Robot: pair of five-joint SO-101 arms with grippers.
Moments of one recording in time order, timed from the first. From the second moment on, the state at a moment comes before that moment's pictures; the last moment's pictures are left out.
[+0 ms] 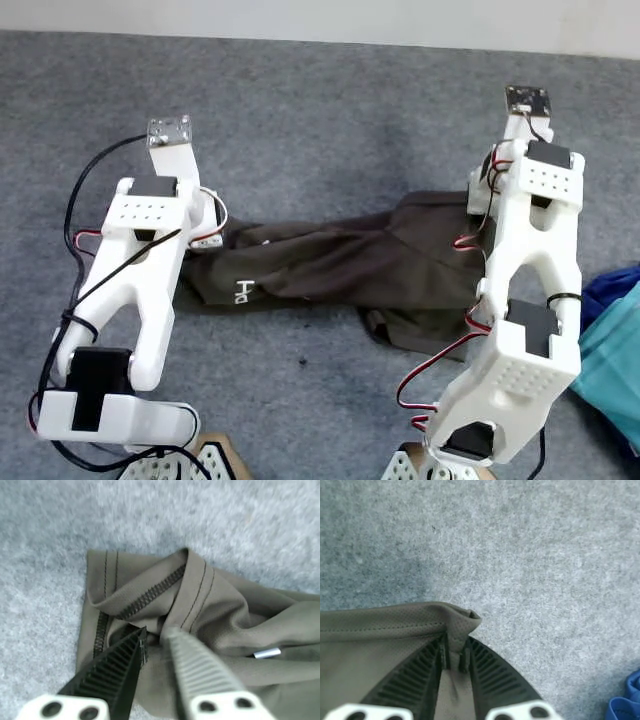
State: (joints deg) left arm -4.7 -3.6 25.1 62.0 13.9; right arm 9.5 17.8 -8.8 68.7 10.5
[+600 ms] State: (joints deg) left arm -4.2 -2.9 24.9 62.0 13.9; right arm 9.5 17.8 -9.0 70.6 7.9
